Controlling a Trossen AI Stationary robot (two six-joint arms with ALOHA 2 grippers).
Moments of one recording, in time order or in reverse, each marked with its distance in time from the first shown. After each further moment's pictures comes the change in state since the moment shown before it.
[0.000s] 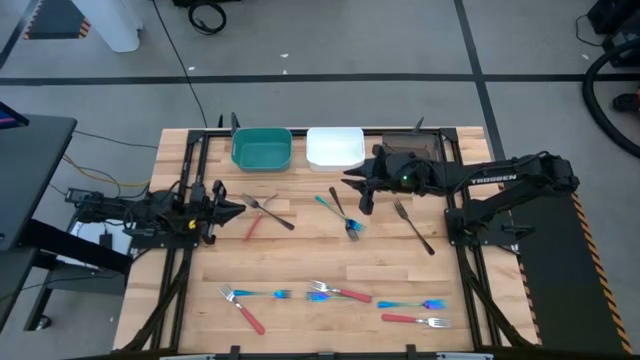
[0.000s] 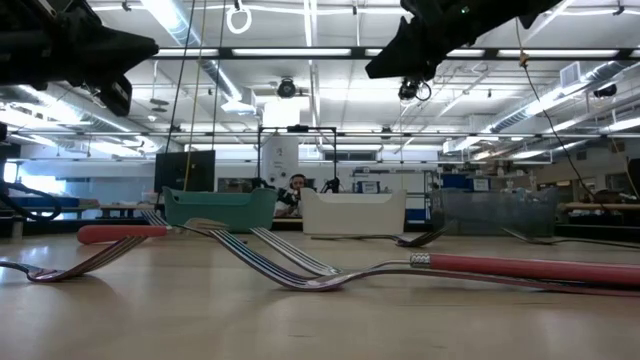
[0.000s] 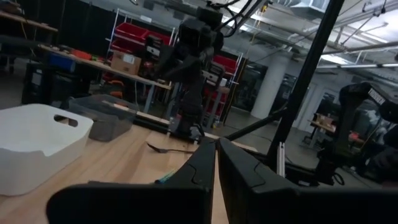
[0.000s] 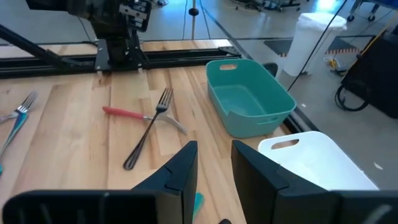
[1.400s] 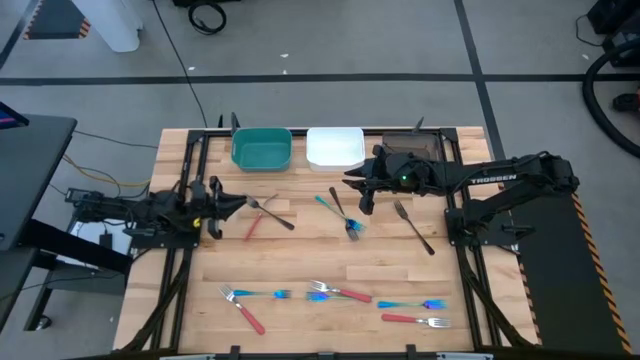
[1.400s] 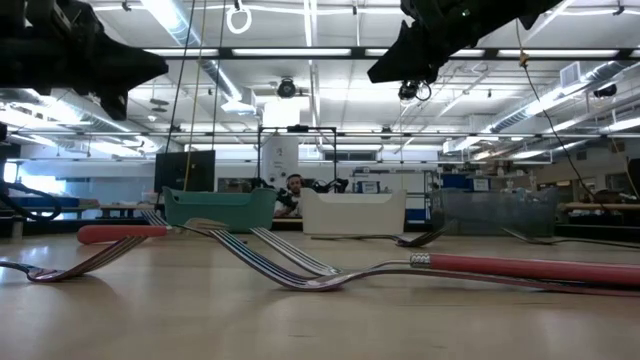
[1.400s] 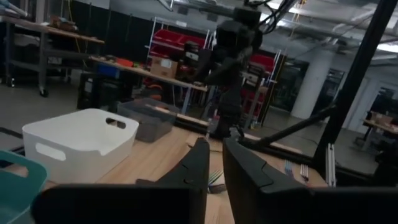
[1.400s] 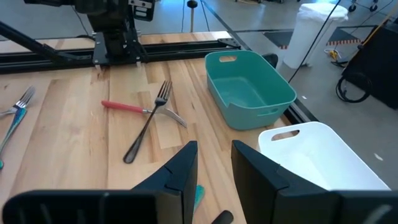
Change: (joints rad) left arm 0.000 0.023 0.000 -0.014 -0.157 0.077; right arm -0.003 0.000 0.000 -0.029 0.000 0.020
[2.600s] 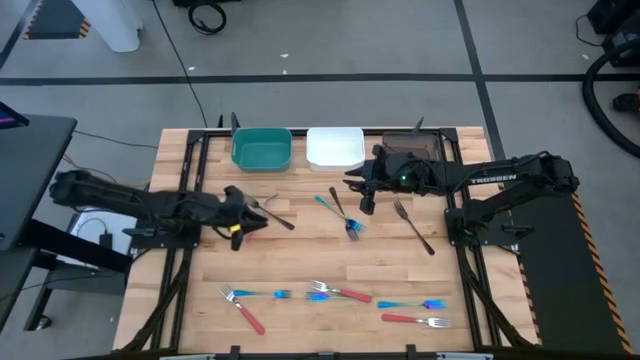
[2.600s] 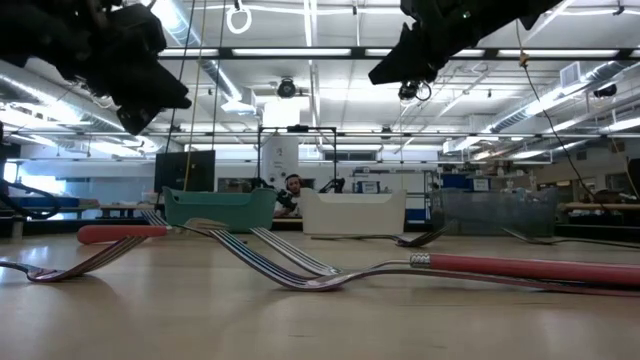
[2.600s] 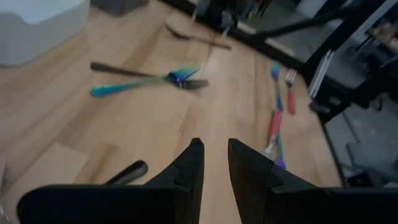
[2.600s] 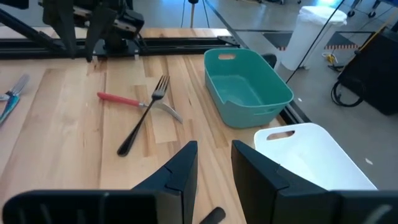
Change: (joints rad) left arm -0.008 0.698 0.298 -0.127 0.214 -0.293; right arm -0.002 0.000 0.000 -0.016 0.004 -0.048
